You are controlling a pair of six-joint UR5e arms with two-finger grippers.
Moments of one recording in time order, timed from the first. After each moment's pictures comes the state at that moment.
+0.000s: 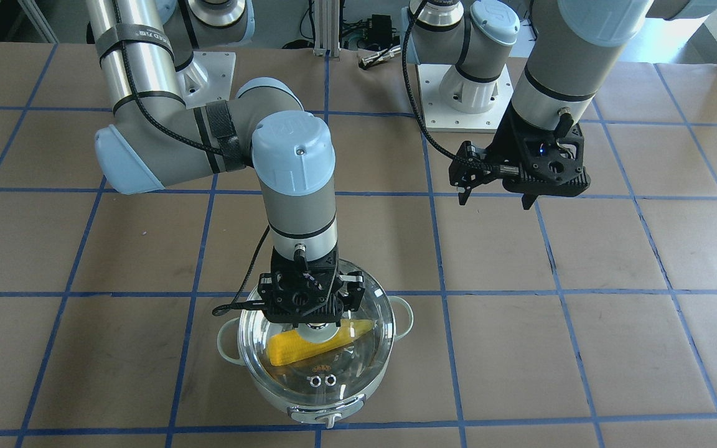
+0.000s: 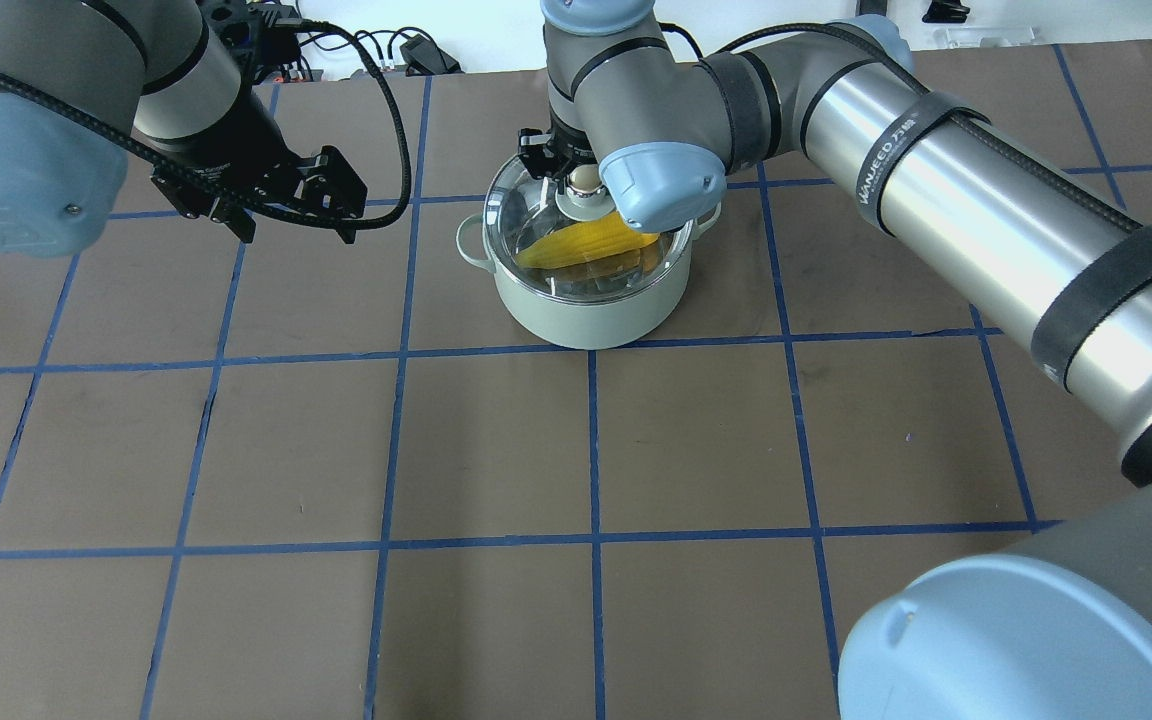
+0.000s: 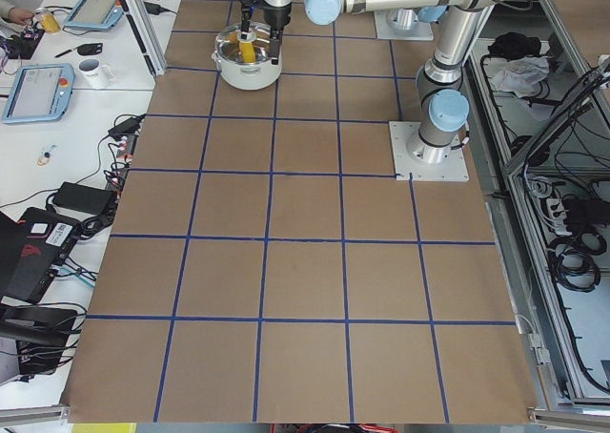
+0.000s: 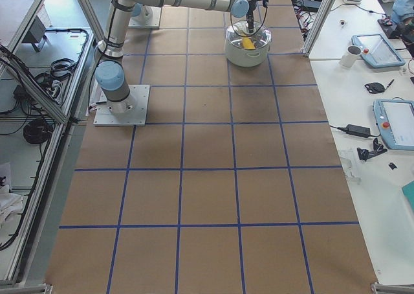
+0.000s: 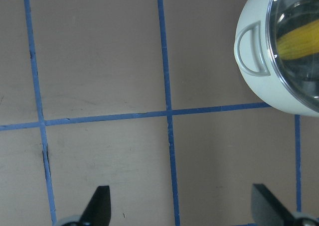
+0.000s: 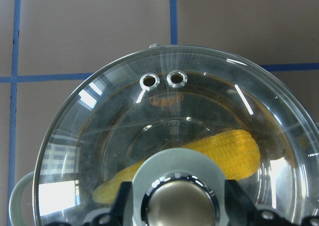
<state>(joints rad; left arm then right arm) -1.56 -1.62 -1.62 -1.40 1.57 0.07 1.91 -1.06 1.37 -2.15 -1.60 0.36</state>
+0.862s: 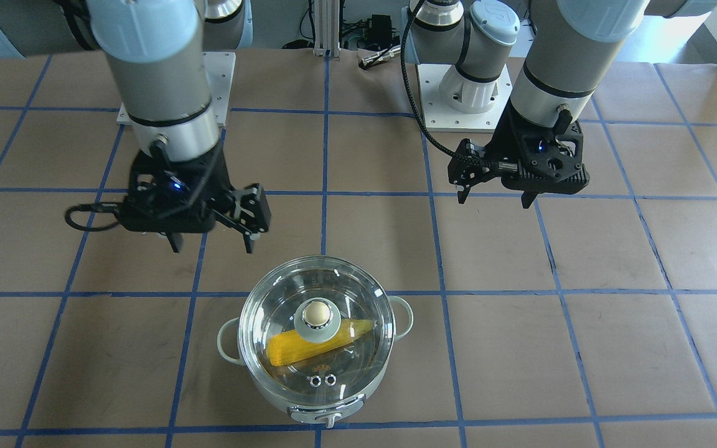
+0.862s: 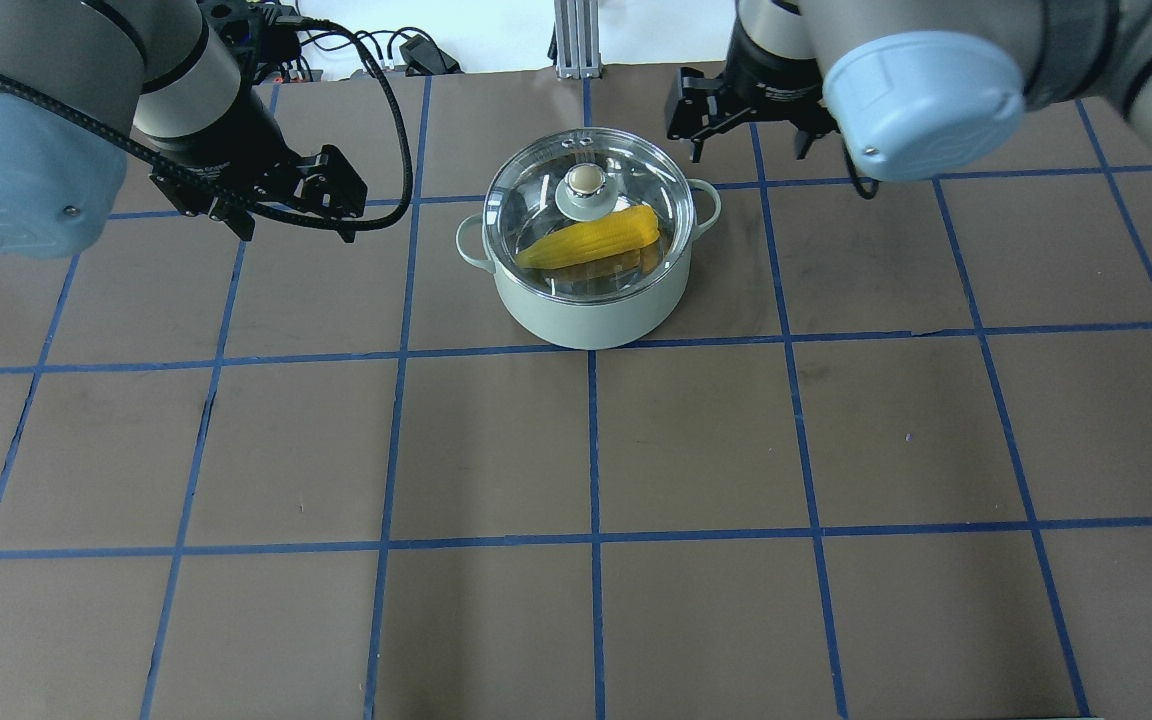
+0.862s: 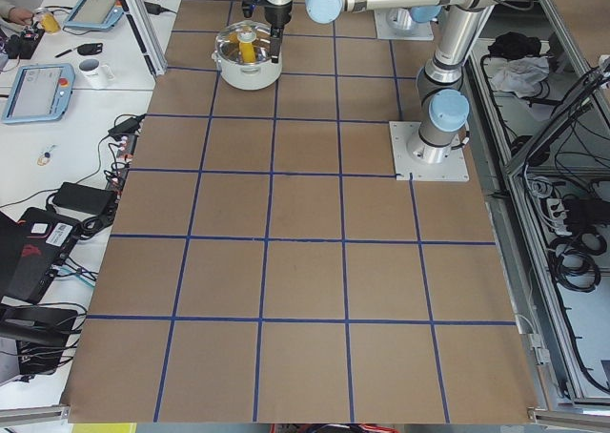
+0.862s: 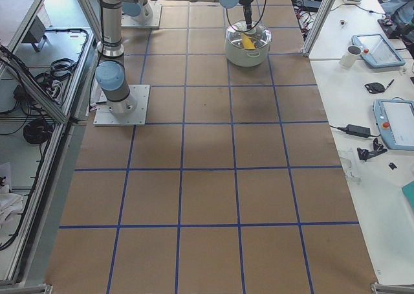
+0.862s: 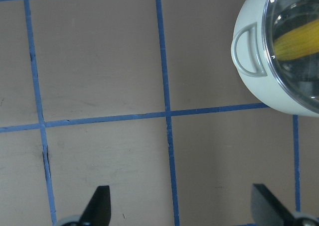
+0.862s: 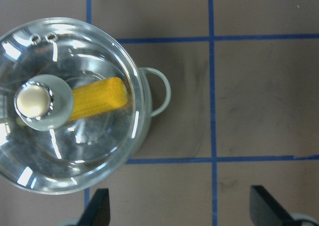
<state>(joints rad) -1.57 -1.61 -1.62 -1.40 1.57 0.07 1.72 -1.40 1.50 -1.87 -1.60 0.17</state>
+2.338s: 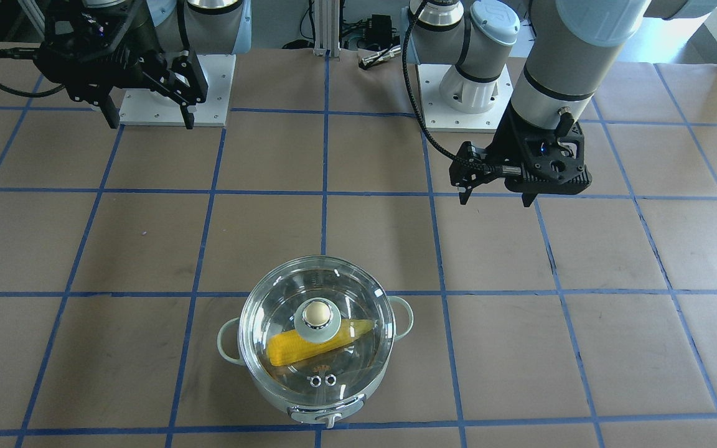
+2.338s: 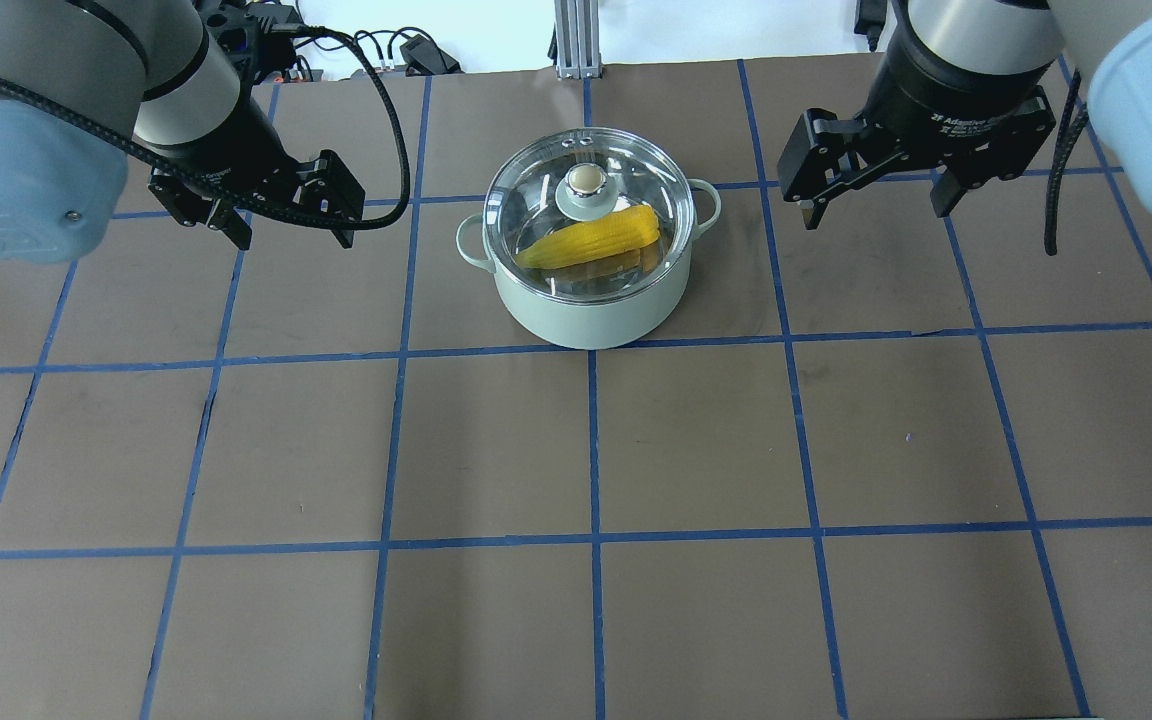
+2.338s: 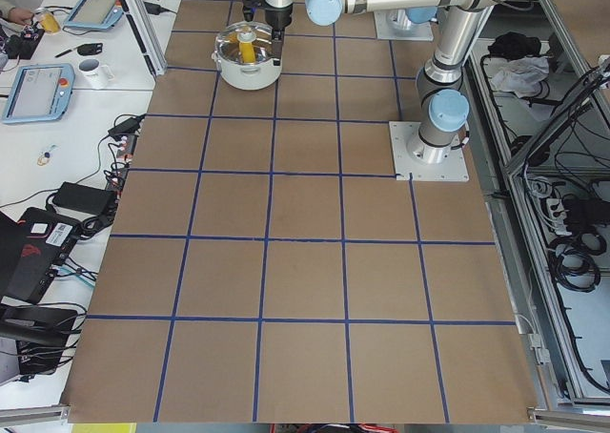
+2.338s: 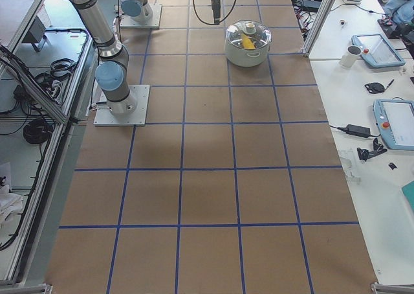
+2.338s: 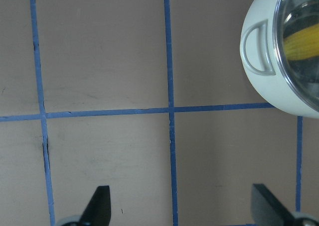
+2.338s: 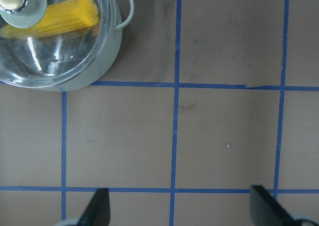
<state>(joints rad) -1.56 -1.61 -1.63 -1.40 1.57 0.04 1.64 -1.64 1.54 -1.55 -1.61 0.04</state>
